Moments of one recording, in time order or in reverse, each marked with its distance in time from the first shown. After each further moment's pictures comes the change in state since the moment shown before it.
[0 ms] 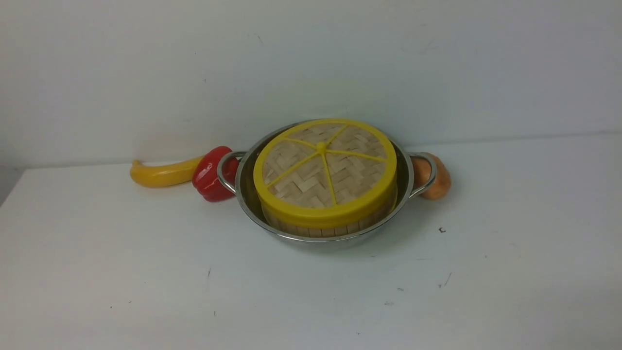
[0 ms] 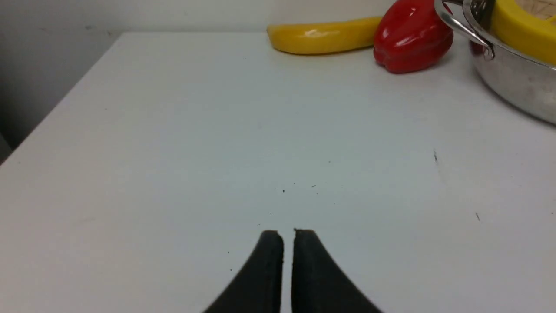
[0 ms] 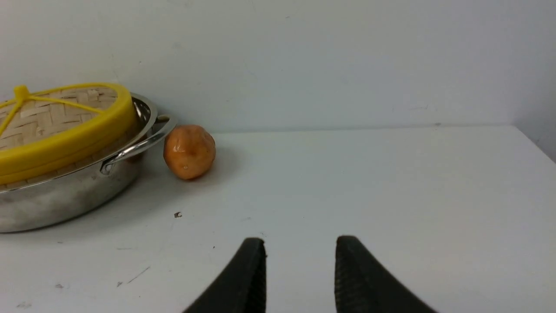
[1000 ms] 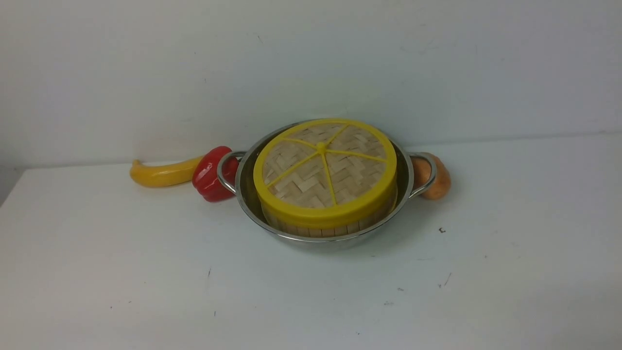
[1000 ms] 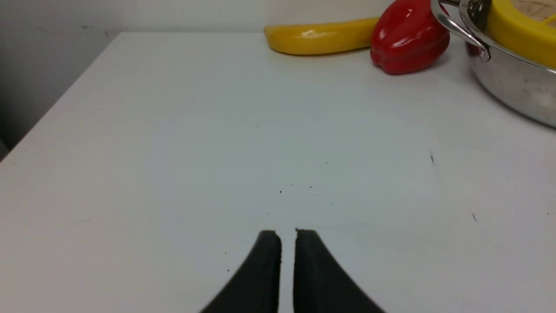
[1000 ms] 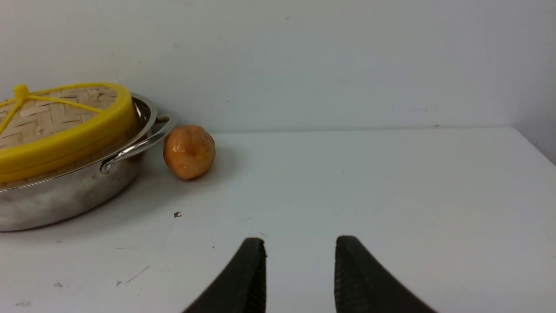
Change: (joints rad) right arm 0.000 0.000 0.000 0.000 0.001 -0.005; left arm 0.000 0.000 0.001 -0.011 0.000 0.011
